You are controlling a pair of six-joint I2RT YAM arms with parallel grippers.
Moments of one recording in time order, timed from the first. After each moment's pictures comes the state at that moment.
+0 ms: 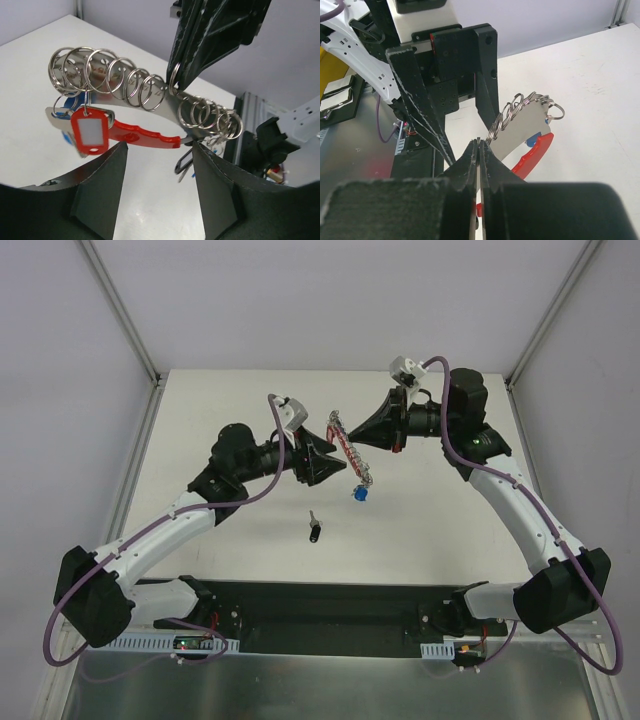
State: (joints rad) left arm -0.65 1.17 0.90 0.26 0.56 -0.27; right arm 0.38 1.32 1.27 -0.09 -1.13 0.10
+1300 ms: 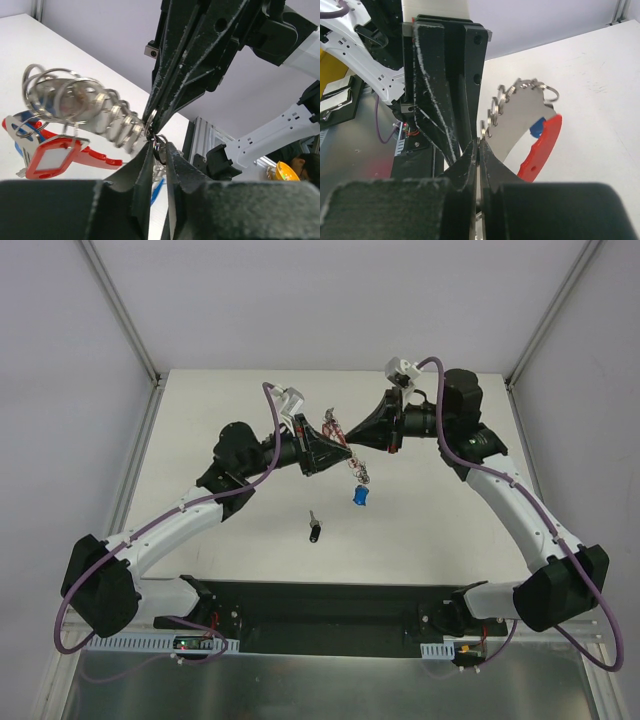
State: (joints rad) left arm -0.65 1.24 0.90 0.49 0.63 -0.62; right arm 0.40 1.33 1.27 -0.09 -1.11 0.10
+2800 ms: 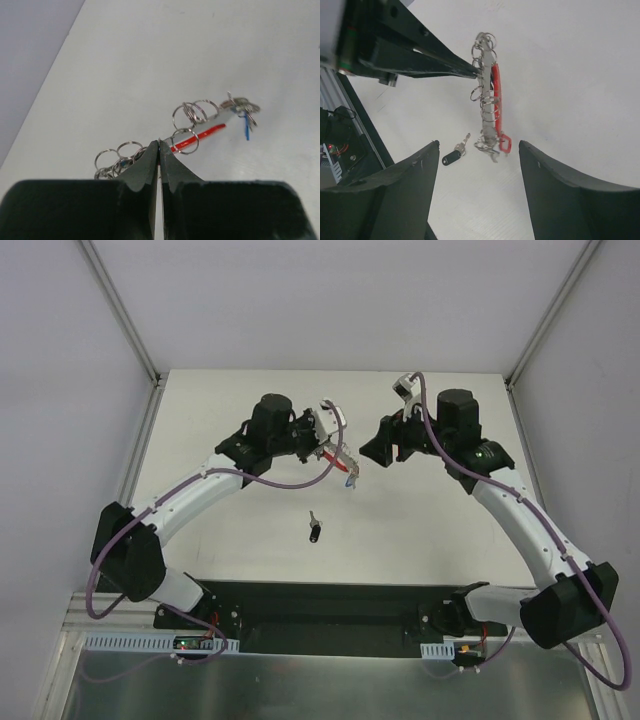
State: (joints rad) left arm -0.61 1.43 1.18 -0.13 0.41 0.42; right arm 0.41 1.22 1.16 -0.39 -0.57 0.05
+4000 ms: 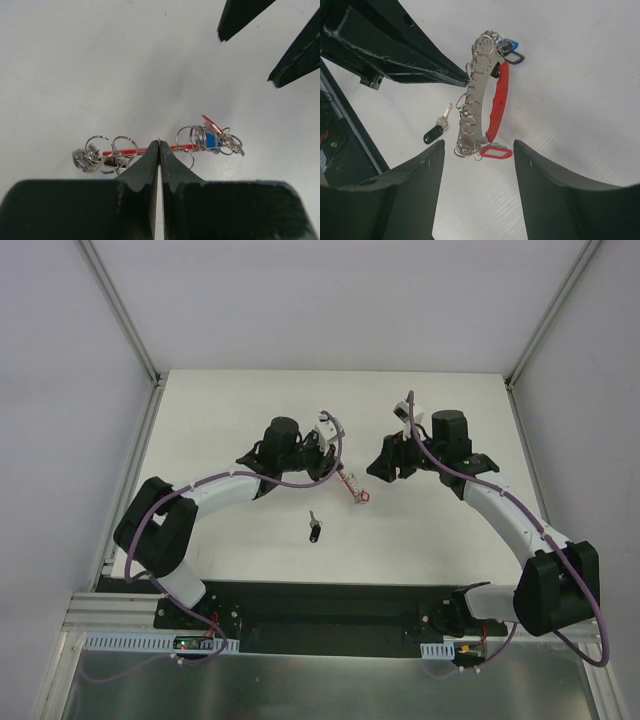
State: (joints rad) left arm -0.61 1.65 0.97 0.24 0.53 0.11; right arm 0.33 1.30 0.97 -0.29 -0.59 0.04
